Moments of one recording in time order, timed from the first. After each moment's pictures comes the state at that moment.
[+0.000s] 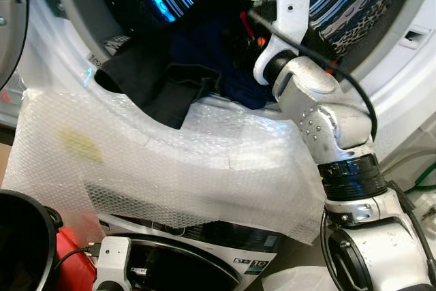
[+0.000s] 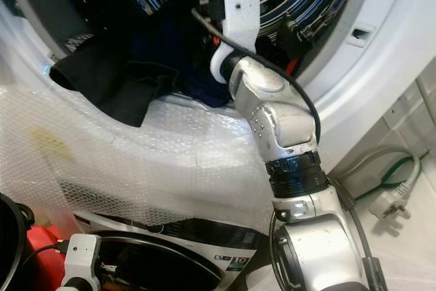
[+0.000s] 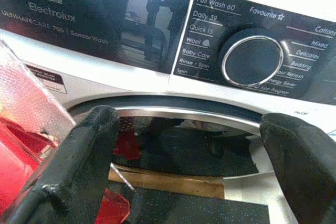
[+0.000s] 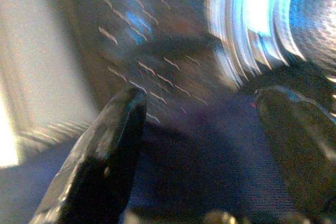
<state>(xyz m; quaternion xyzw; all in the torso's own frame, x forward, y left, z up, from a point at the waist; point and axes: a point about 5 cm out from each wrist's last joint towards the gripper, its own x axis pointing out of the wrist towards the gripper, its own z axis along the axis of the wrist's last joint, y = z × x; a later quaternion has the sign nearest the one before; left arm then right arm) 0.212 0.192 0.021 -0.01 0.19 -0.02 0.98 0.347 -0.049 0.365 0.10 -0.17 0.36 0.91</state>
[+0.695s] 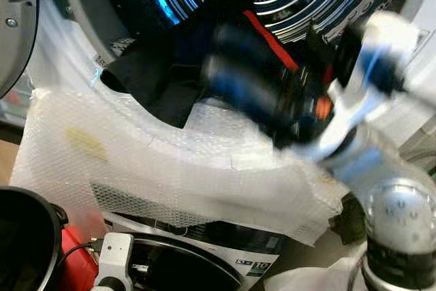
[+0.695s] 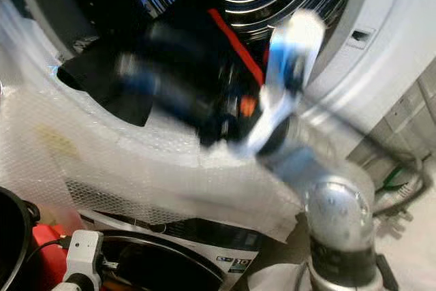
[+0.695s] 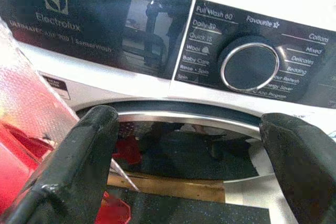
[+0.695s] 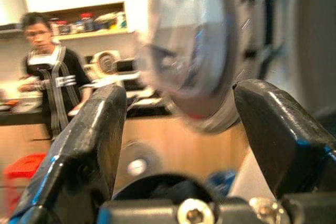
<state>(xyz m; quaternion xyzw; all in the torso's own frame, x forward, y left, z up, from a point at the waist) 0.215 0.189 0.023 0.00 0.19 -0.04 0.98 0.233 -0.073 0.313 0.16 -0.13 0.70 0.68</state>
